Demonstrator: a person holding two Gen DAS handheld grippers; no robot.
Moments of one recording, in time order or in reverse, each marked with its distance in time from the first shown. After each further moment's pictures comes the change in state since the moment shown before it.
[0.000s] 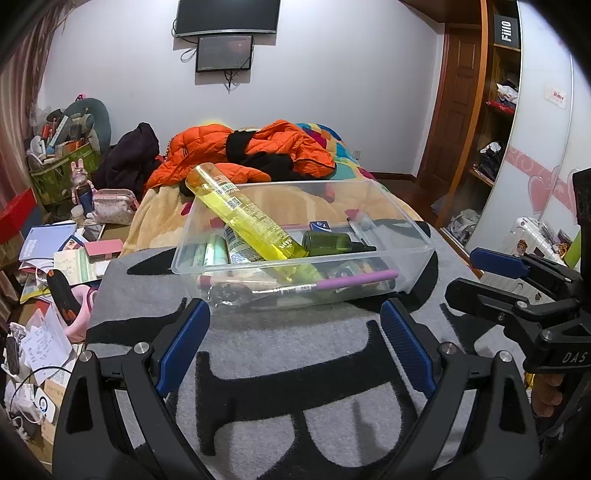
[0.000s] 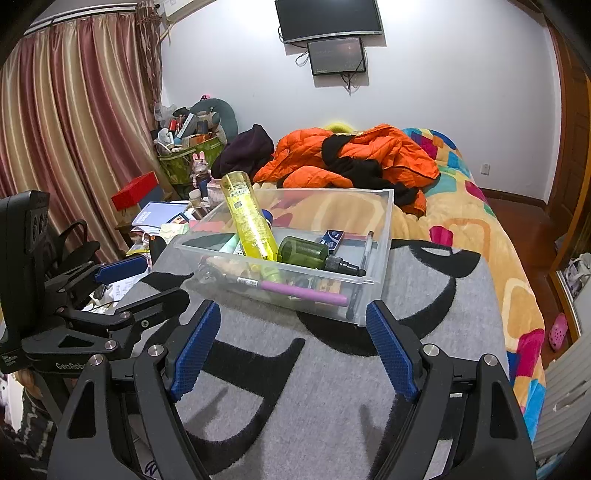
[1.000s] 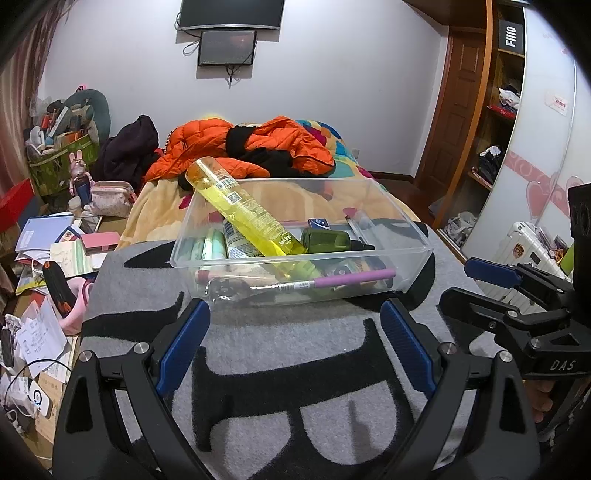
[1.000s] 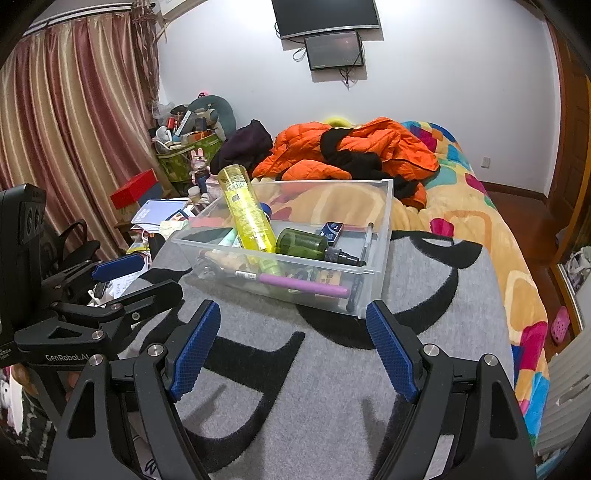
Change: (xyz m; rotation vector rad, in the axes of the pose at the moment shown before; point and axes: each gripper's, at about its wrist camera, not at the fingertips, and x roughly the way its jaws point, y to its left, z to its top) left arm 0.001 0.002 0.000 -0.028 0.015 -0.016; right arm 0.004 -0.004 -0.006 0.020 0.013 0.002
